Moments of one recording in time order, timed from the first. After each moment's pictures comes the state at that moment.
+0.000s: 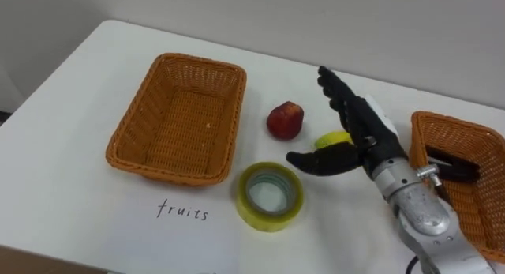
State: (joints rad) left arm 0.28 0.24 0.05 0.94 0.40 0.12 0.31; right arm 0.00 -0.39 0.26 -0.04 0.05 0.06 0.02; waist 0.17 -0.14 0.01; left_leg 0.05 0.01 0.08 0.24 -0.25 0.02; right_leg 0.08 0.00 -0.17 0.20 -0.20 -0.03
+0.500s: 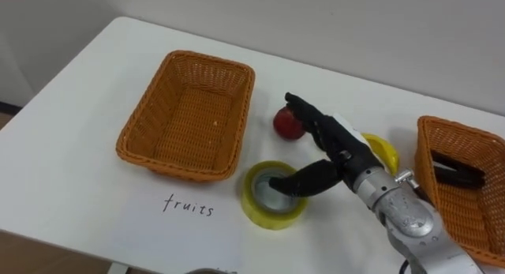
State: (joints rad) left arm 0.28 0.25 0.03 0.94 0.40 0.15 0.32; right arm -0.02 -0.39 0.30 -0.04 0.04 0.11 0.14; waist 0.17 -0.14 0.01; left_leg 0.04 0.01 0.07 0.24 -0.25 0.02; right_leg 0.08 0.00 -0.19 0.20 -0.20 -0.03
